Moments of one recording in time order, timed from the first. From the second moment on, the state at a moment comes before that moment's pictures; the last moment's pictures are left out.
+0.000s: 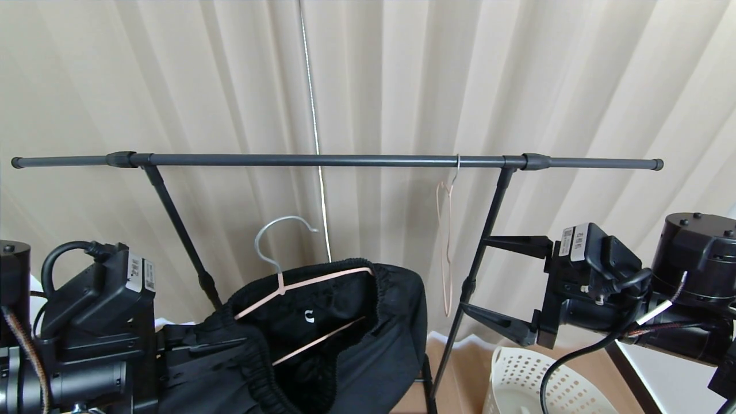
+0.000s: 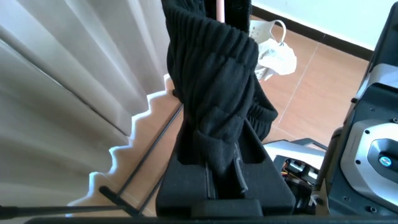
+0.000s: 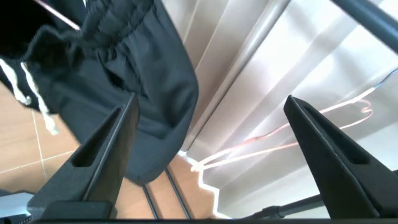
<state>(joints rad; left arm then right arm) -0.27 1.23 -0.47 -0.25 -0.62 0.45 0.40 1.60 -0.47 -0.90 0.52 -0.45</state>
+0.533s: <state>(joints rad) -0.26 1.43 -0.63 -0.36 -0.52 0.34 0.40 1.57 -0.48 -0.90 0.51 -0.44</state>
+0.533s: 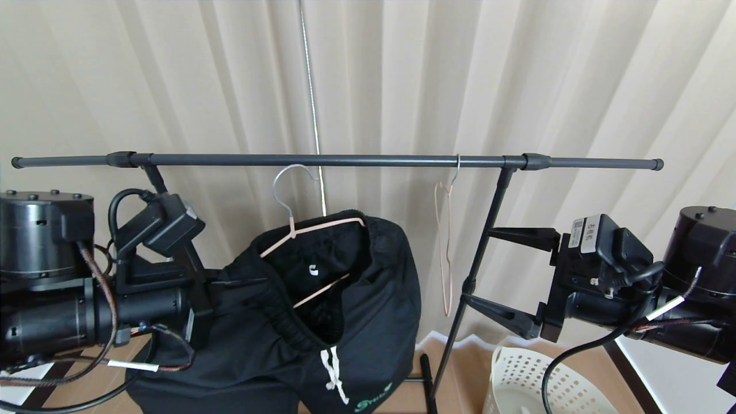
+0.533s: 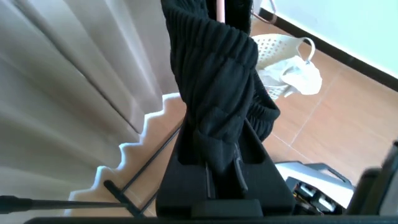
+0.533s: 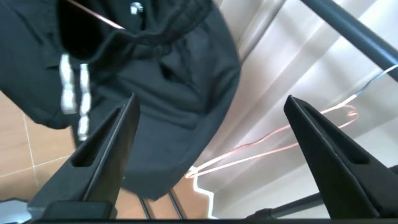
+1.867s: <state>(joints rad) -0.41 1.94 -1.14 -0.36 -0.17 0.02 0.37 1.49 -0.51 -0.90 0.48 -0.36</state>
